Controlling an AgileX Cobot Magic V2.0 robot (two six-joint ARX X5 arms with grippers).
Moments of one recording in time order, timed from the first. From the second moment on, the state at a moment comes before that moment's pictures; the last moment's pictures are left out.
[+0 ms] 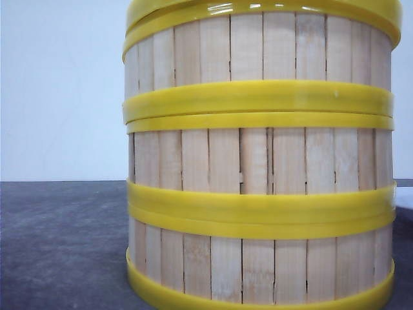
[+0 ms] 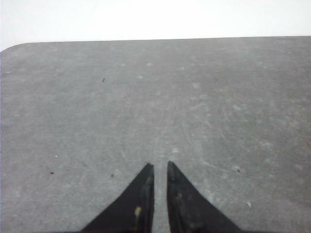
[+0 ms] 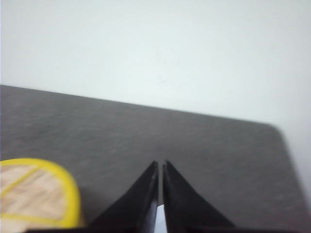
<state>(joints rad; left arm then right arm) -0.11 0.00 0.05 -0.23 -0.13 0.01 0.63 0.59 1.30 -0.92 0.49 0.07</state>
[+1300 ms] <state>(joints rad) -0.11 0.00 0.05 -0.23 -0.13 0.01 -0.05 0.00 0.02 -0.15 -0.03 -0.06</state>
